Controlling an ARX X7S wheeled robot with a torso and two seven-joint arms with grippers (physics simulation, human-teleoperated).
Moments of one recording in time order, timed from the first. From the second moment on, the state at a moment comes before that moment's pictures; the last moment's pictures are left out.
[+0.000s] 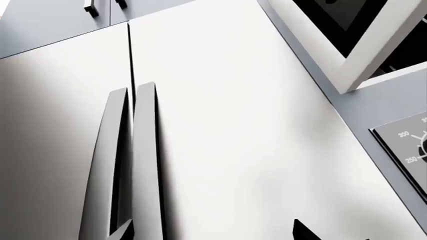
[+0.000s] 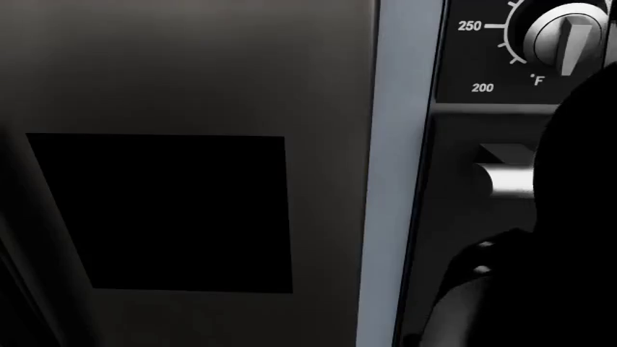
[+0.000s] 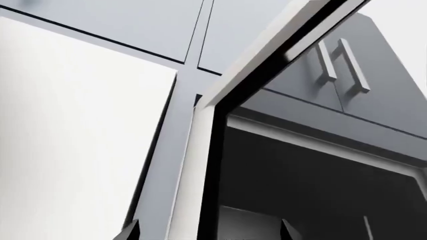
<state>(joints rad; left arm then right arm) 0.28 -0.34 0.20 0.62 0.39 0.51 -0.48 1.50 0.04 -0.25 -0.78 -0.52 1.26 -0.22</state>
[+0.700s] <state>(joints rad) 0.28 -0.35 0.21 0.62 0.39 0.50 -0.49 1.54 0.09 -0.19 -0.61 -0.44 1.19 -0.14</state>
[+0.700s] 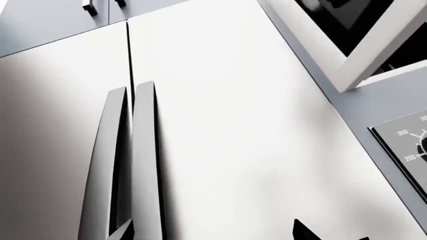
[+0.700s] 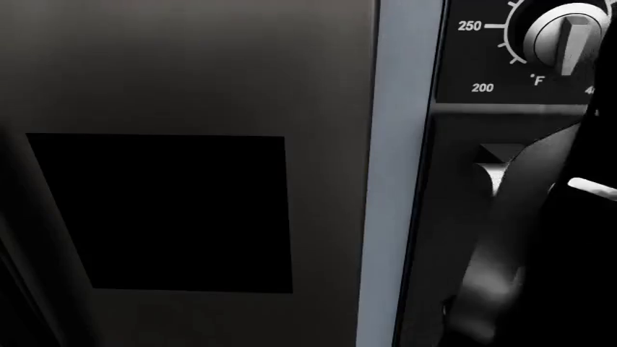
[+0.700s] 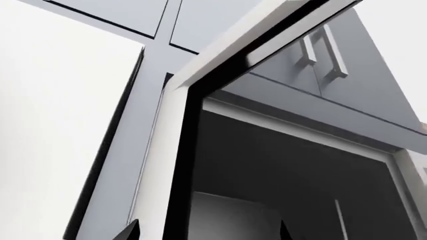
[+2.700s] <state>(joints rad) 0.27 -0.38 0.23 0.62 0.39 0.49 -0.52 1.75 0.07 -0.03 0.30 -0.22 0.83 0.16</state>
